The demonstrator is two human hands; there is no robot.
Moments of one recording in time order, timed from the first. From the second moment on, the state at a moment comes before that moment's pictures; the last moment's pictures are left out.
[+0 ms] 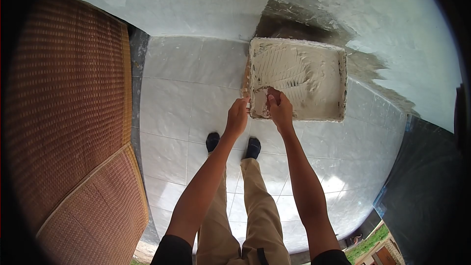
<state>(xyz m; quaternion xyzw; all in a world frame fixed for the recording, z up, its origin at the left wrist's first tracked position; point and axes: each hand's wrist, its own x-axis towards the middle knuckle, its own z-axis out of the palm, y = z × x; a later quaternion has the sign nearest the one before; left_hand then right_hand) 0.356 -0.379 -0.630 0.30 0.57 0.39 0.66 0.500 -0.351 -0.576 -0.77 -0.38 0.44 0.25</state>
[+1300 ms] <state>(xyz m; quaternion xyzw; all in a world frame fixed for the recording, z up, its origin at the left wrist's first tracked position) 0.270 -0.183 -0.087 0.62 0.32 0.62 0.36 0.497 -0.261 -0.062 -0.34 -0.30 0.55 0.70</state>
